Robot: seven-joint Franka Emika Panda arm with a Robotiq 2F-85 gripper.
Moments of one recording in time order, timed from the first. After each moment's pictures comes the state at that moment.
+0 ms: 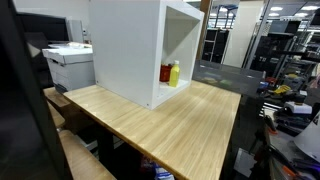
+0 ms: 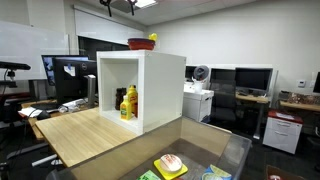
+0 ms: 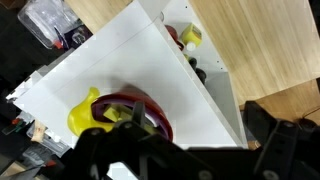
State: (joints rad) arm -0.04 -0.24 -0.18 -1.61 0.12 1.68 -1.13
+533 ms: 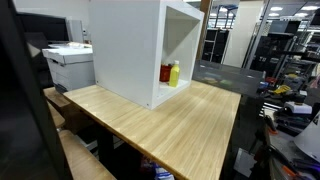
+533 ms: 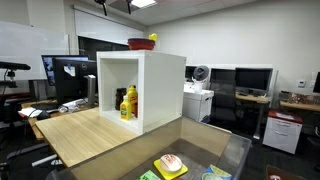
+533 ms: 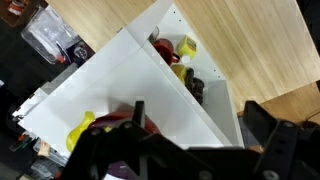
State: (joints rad) arm -0.05 -0.32 -0.18 -1.70 0.08 1.68 -1.09
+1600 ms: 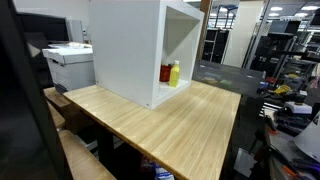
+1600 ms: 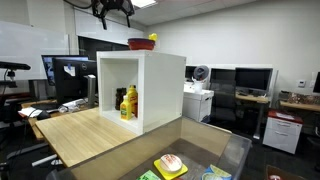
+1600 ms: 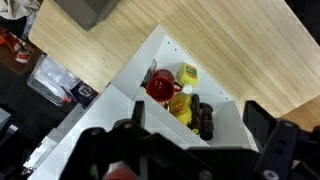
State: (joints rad) arm -0.05 -0.37 -0.19 -1.88 -0.02 1.75 -0.92
